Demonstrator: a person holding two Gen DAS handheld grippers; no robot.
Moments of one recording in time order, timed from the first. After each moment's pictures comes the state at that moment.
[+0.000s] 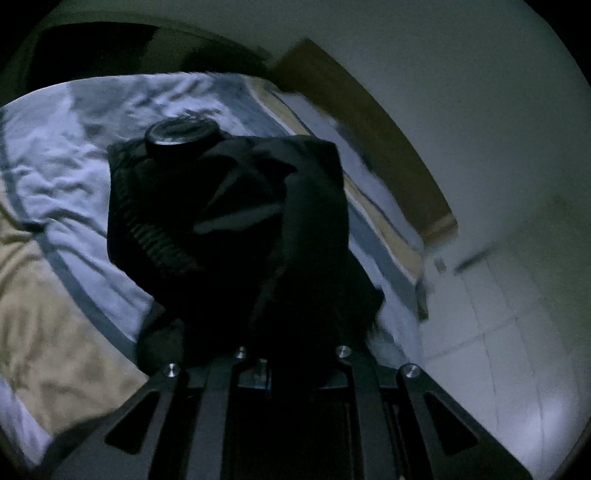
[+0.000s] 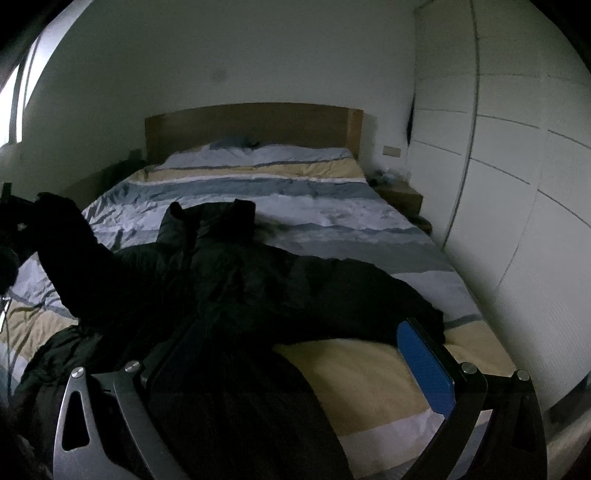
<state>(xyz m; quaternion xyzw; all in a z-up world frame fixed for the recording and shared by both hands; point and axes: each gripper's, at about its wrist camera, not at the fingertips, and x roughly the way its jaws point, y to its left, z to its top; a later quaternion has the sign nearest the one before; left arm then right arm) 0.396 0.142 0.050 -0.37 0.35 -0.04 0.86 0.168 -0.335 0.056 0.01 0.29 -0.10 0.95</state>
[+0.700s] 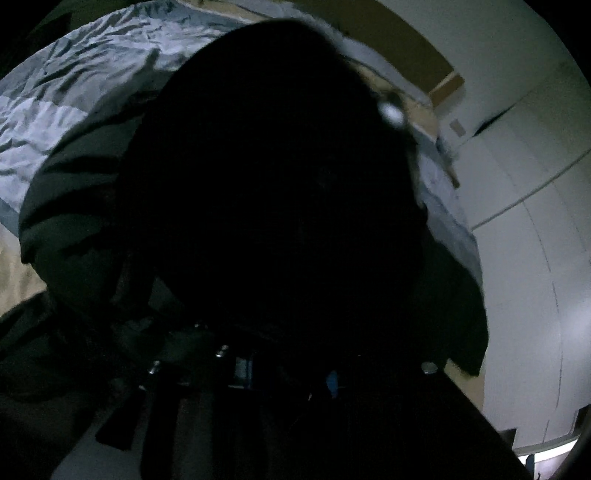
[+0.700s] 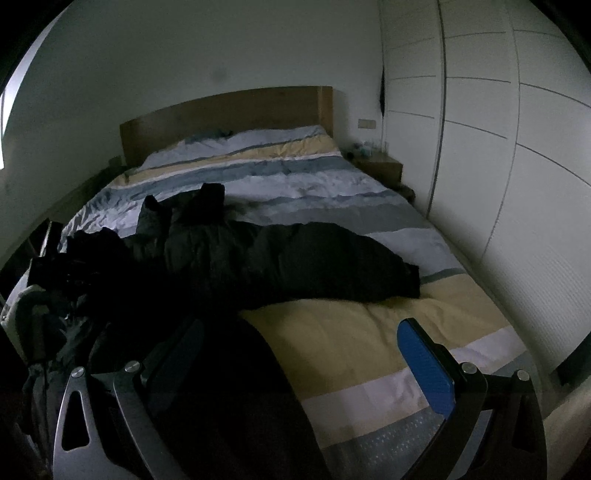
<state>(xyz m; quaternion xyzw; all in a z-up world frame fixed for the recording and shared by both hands) 0.384 -0.075 -0.065 -0.22 0.52 -0.10 0.82 0.138 -0.386 0.025 0.06 0.31 -0.13 0.94</state>
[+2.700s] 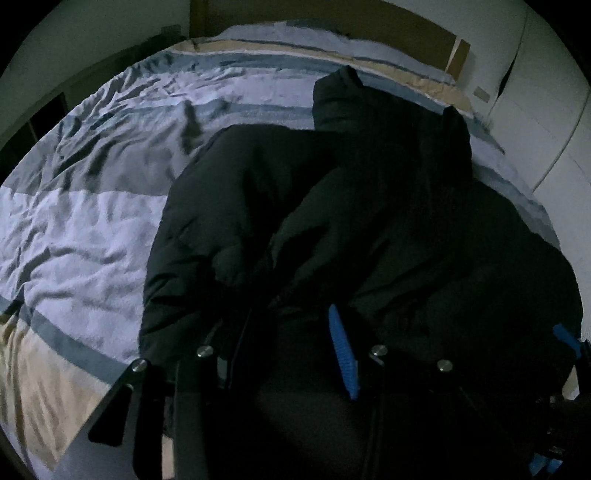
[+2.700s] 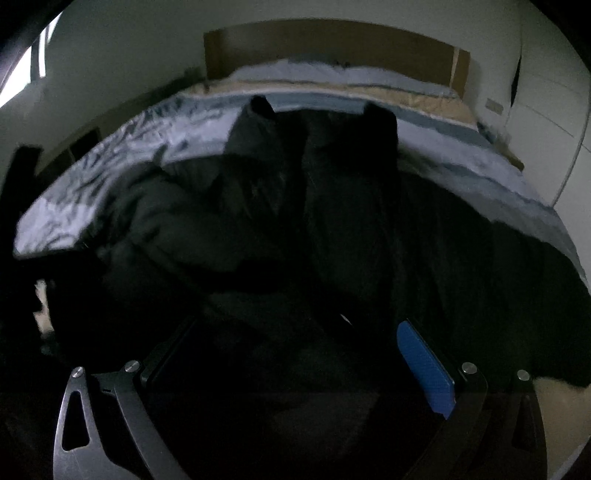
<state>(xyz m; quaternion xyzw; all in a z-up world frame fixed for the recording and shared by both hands) 0.472 0.063 -0.115 -0.05 0.49 -0.04 0.87 0.406 -0.176 -0.104 -0.03 0.43 0.03 0.90</state>
